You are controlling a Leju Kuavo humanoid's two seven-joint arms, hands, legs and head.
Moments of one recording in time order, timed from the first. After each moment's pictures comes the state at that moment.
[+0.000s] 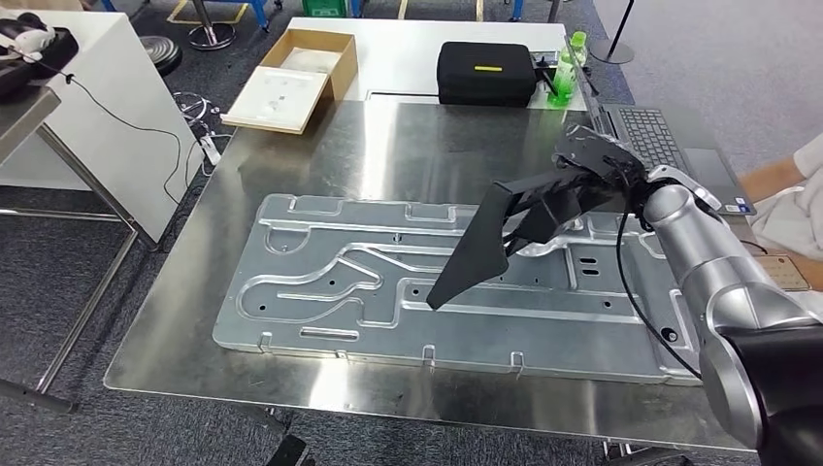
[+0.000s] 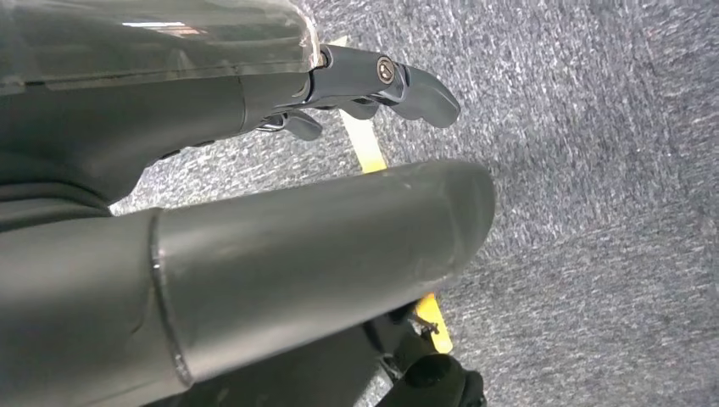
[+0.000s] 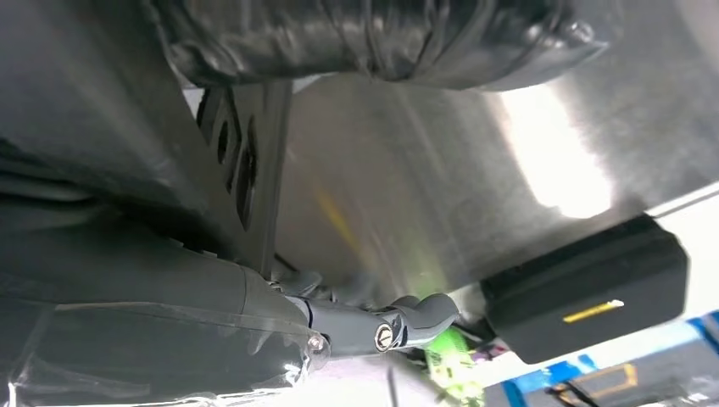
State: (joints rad) left arm -0.16 -0.22 0.79 -0.21 -1.10 -0.03 -0.42; right arm -1.15 -0.21 0.32 -0.43 0.53 0.23 -0.17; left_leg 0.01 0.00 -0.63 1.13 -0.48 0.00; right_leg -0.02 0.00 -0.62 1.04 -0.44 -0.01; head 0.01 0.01
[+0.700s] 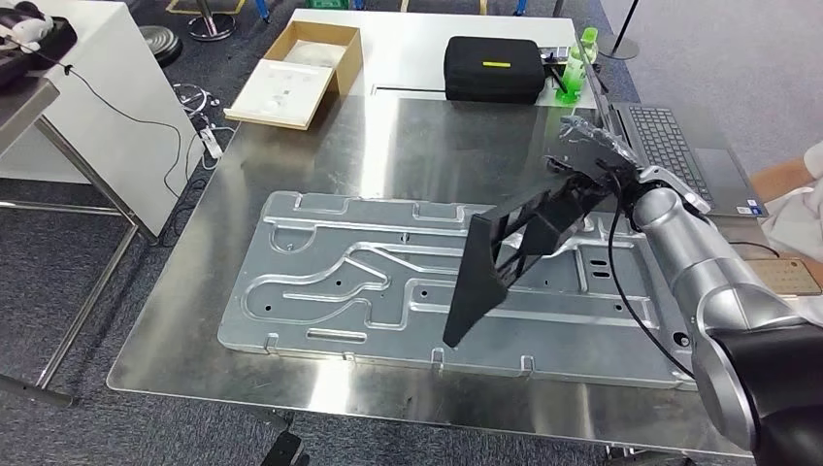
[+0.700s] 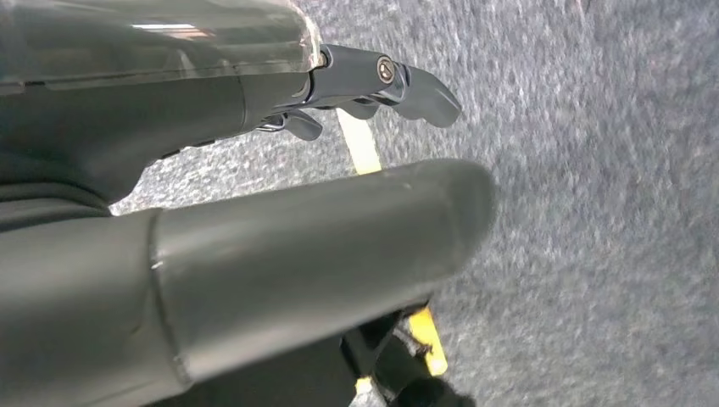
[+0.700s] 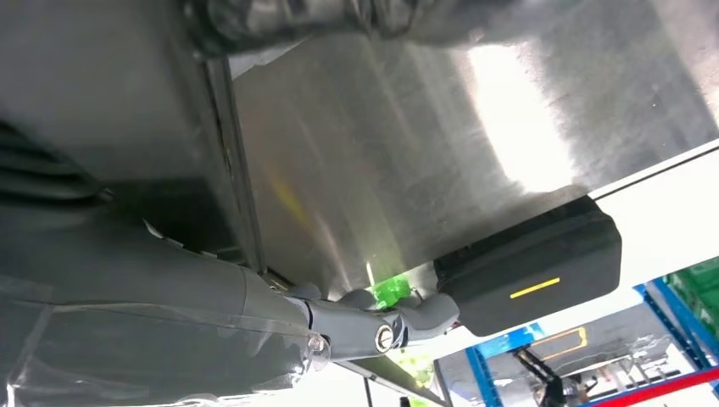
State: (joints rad) left arm -0.17 -0.22 0.79 -0.21 -1.09 -0.03 -0.42; right arm -1.14 -0.20 0.35 -0.42 0.51 0.13 -0.25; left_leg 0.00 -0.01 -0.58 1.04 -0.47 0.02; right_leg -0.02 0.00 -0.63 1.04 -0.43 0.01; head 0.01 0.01
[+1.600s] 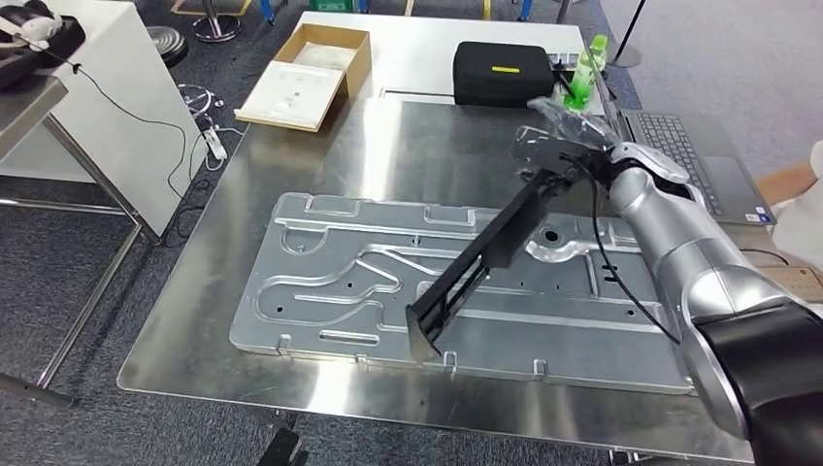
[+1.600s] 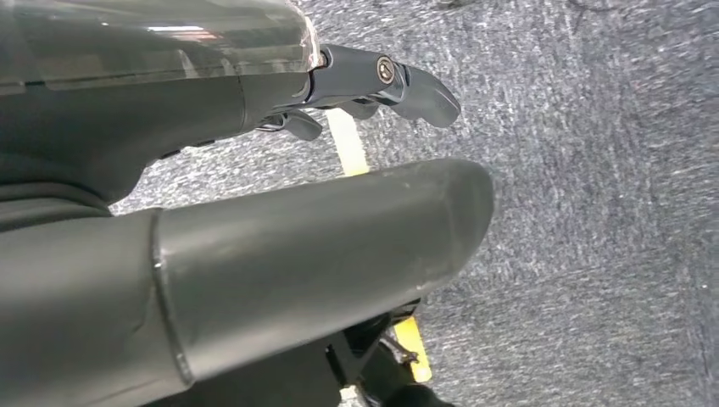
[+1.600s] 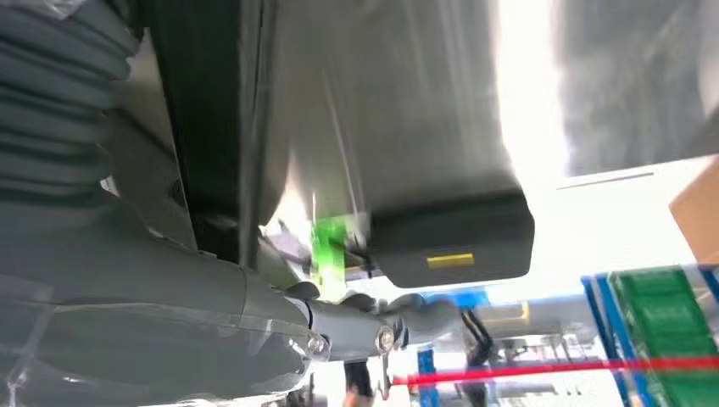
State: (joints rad) left arm -0.18 -0.22 0.79 -0.21 -1.08 -0.03 -0.42; right arm -1.22 -0.16 0.50 -0.46 0.65 0.10 -0.26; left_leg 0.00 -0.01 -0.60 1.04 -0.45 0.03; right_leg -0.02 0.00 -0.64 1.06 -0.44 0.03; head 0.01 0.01
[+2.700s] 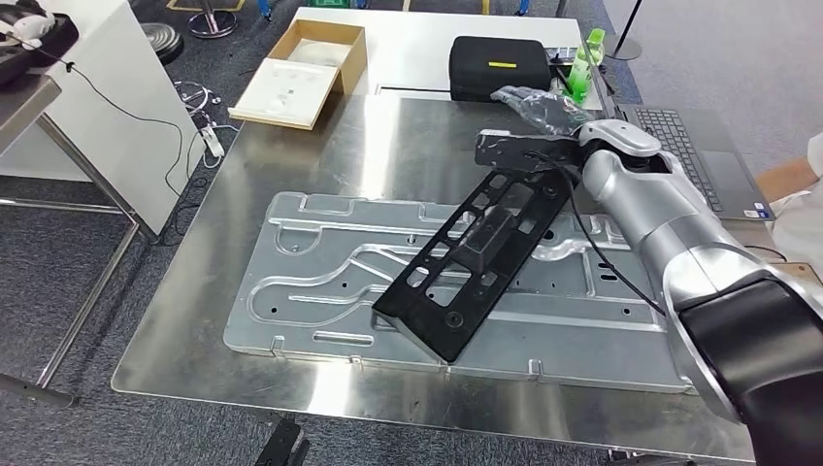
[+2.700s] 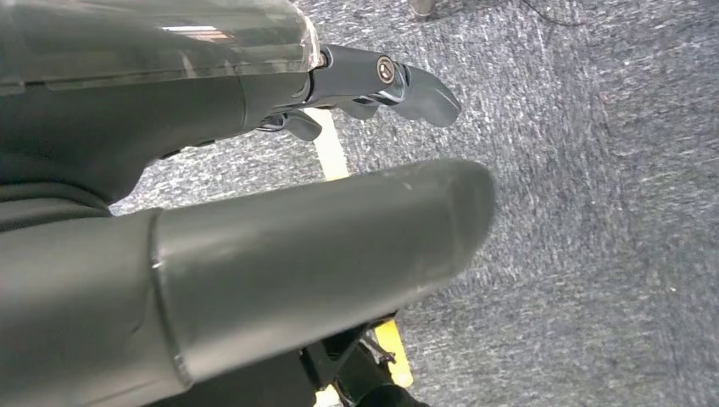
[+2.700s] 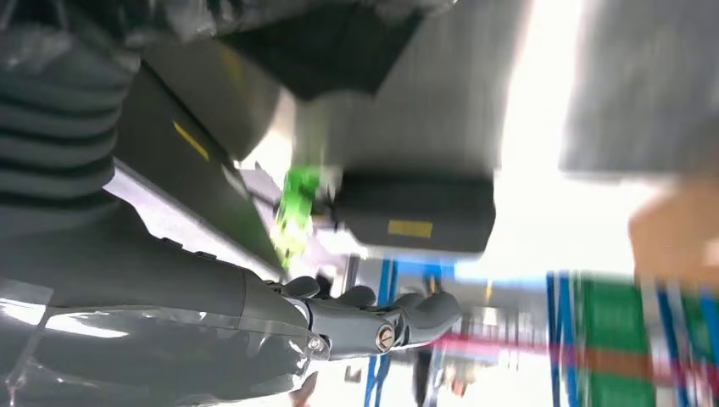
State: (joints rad) left arm -0.20 -0.23 0.79 -0.21 -1.08 0.00 -0.45; right arm -1.29 -0.10 0.70 -0.46 0.65 0.02 -0.27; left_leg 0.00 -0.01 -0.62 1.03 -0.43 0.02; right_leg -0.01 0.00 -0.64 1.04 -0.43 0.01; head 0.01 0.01
